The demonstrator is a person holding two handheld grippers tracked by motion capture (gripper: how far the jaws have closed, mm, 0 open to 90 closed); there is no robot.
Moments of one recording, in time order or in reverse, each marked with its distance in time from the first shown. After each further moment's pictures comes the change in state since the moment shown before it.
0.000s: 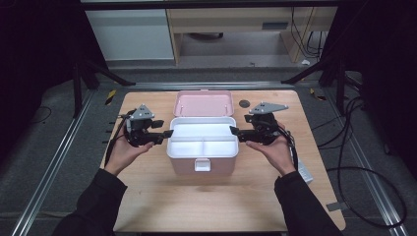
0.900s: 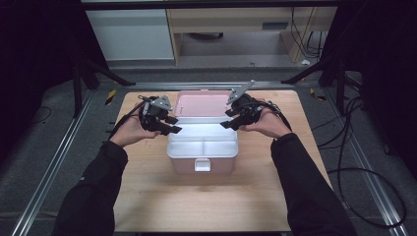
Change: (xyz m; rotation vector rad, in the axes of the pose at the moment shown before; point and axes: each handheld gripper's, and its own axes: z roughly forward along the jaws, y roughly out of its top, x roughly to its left) left arm 0.012 0.040 0.036 0.236 -0.201 0.276; right arm -0.014 0.051 0.051 0.283 0.263 -0.409
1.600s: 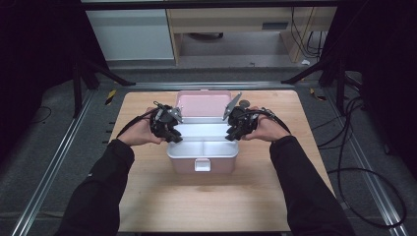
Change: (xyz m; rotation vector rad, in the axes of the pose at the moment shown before) left arm -0.003 0.002 0.035 0.242 -0.096 0.106; right arm 0.010 -0.014 0.026 0.242 0.116 -0.069
